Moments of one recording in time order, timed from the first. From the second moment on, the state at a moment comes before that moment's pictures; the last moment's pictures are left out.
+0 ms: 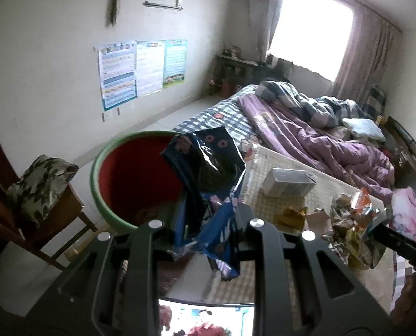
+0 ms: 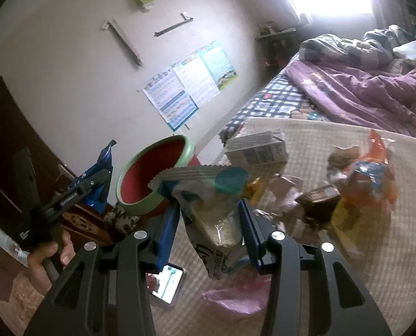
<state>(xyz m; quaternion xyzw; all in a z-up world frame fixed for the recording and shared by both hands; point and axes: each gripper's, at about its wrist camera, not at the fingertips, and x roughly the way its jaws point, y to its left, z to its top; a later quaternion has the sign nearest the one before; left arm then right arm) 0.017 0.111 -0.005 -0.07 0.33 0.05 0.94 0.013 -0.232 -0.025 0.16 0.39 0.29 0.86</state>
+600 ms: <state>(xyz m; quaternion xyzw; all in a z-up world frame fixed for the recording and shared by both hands) 0.010 0.132 -0.006 -0.08 0.33 0.05 0.94 0.022 -0.208 -0.022 0.17 0.39 0.30 0.86</state>
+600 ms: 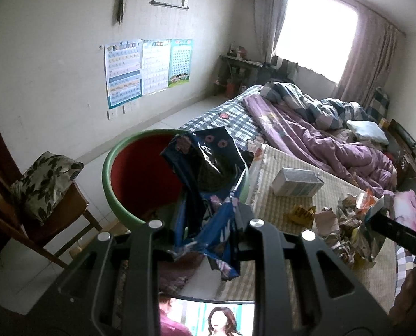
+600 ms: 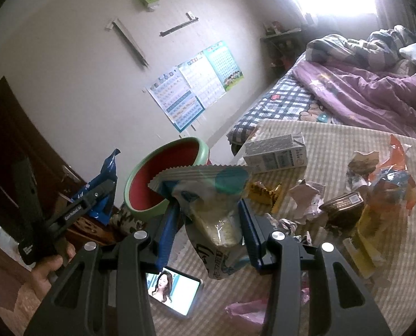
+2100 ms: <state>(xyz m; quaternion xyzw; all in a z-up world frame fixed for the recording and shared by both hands) 0.072 0.215 -0.037 -0.08 0.37 -0.01 0.93 0.072 -0.067 -0.018 0.14 0.40 0.28 0.86</state>
